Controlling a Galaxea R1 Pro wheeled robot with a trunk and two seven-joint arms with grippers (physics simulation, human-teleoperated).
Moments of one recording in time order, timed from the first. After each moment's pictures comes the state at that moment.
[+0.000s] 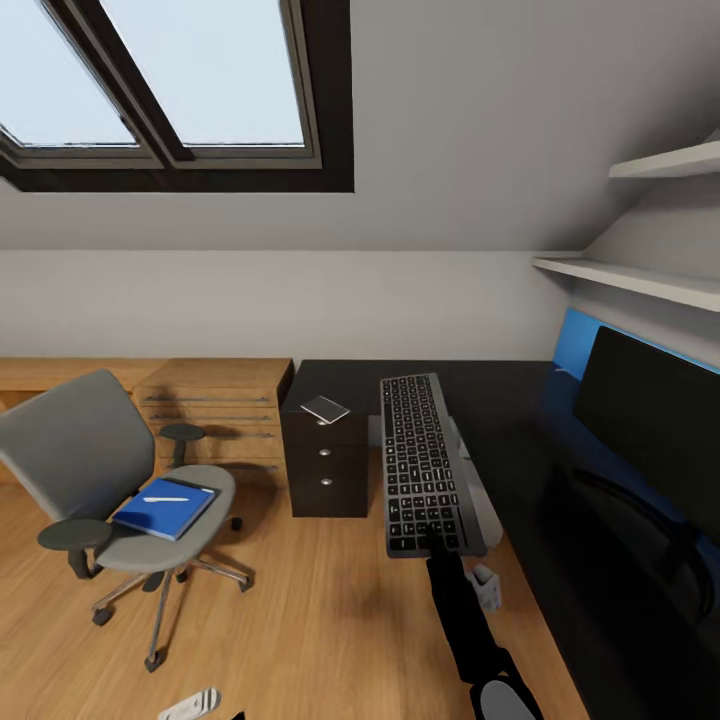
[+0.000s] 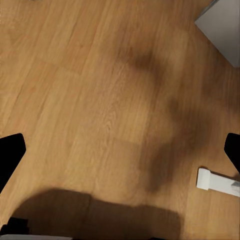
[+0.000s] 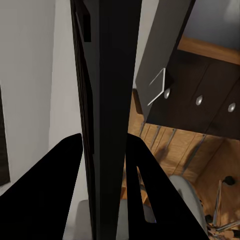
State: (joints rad) left arm 0.12 -0.10 0.29 -1.22 0.17 0.42 -0.24; right arm -0.11 -0.12 0.55 -1.48 -1.49 -0.40 -0.02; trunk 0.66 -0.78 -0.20
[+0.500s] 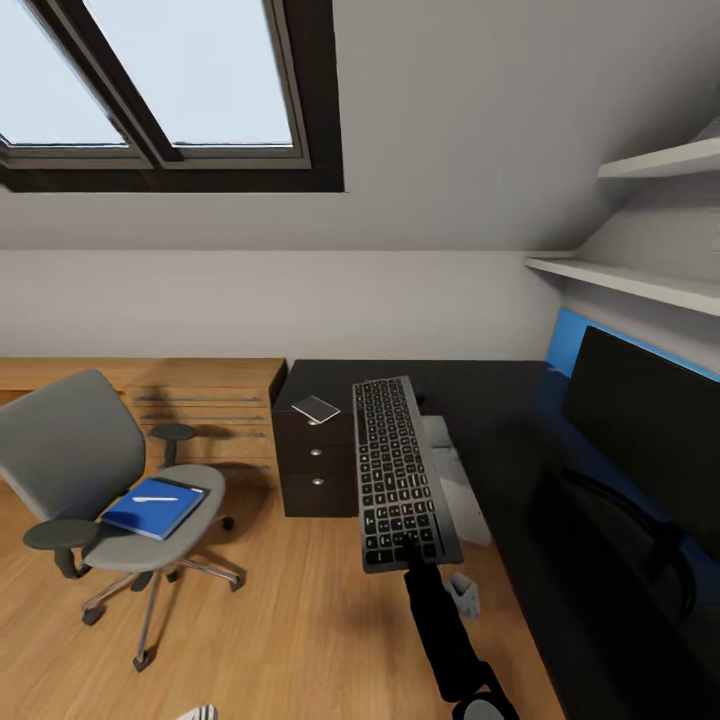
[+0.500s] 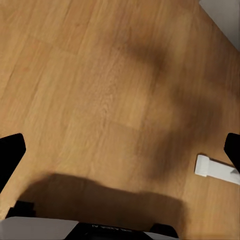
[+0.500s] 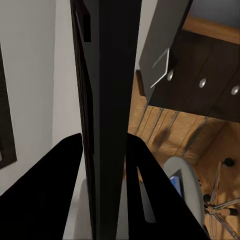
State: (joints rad) left arm 0.12 -0.08 0.29 -1.16 0.17 0.41 -0.24; right arm -0.11 -0.11 0.64 -1.48 -1.49 -0.41 -0.02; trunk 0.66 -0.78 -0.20
